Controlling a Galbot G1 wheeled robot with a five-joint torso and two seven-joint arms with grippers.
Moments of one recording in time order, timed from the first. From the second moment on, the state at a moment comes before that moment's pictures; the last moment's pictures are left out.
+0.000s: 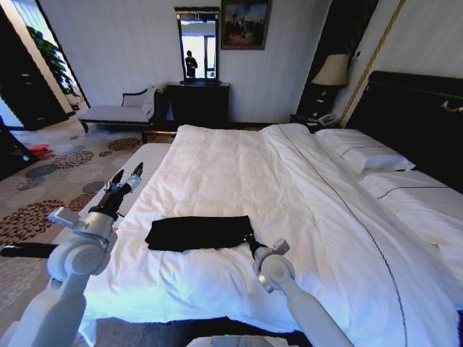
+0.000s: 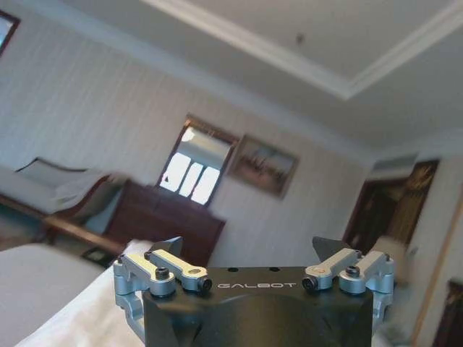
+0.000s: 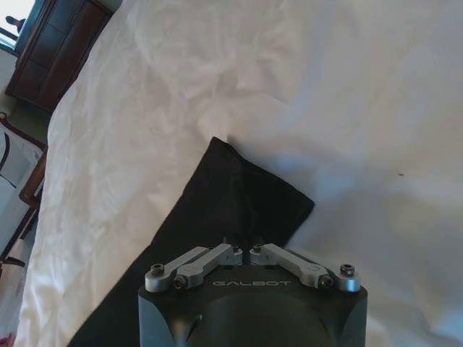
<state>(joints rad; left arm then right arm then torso) 1.29 -1.02 -0.78 -2.16 -1.05 0.19 -0.10 -1.18 1.20 0.09 2.01 1.44 -0.04 0.86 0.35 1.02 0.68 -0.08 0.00</state>
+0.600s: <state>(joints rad) 1.40 -1.10 -0.59 -1.93 -0.82 0.21 -0.13 -1.28 1.17 0.10 2.16 1.33 -0.07 0.83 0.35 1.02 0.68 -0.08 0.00</state>
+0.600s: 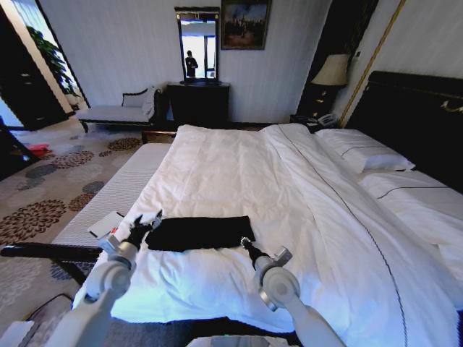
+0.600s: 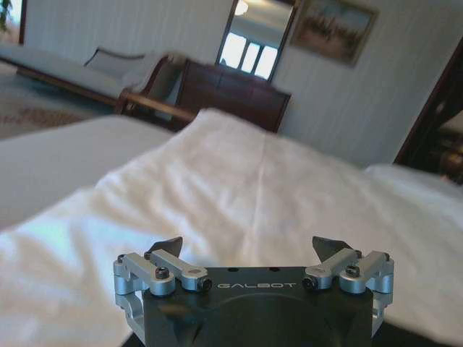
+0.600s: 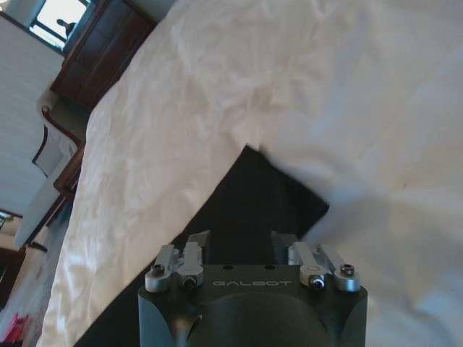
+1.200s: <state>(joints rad) 1.48 -1.07 -0.63 -1.77 -0.64 0.20 -0.06 -1.24 1.24 0.14 2.05 1.35 -0.07 0.87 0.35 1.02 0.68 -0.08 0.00</state>
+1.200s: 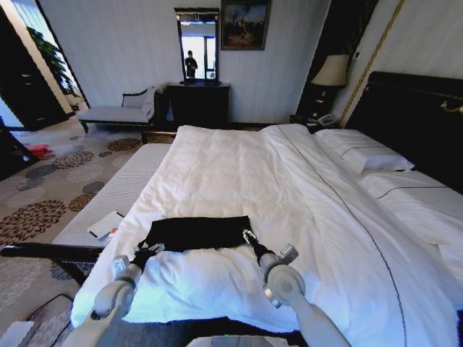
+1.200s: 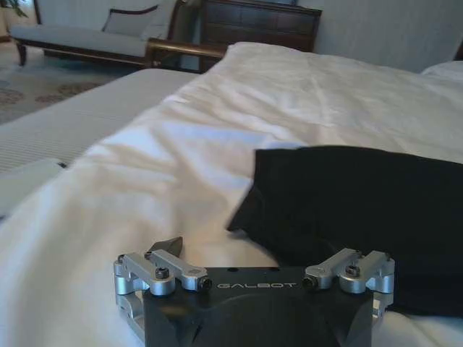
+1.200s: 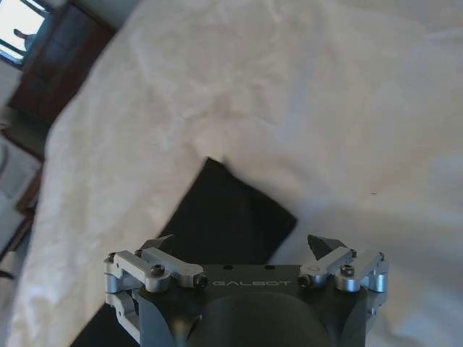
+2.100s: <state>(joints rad) 1.56 -1.13 -1.17 -2.42 -1.23 0.29 -0.31 -1.19 1.33 0.16 1.86 1.38 -0.08 0.70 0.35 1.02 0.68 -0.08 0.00</state>
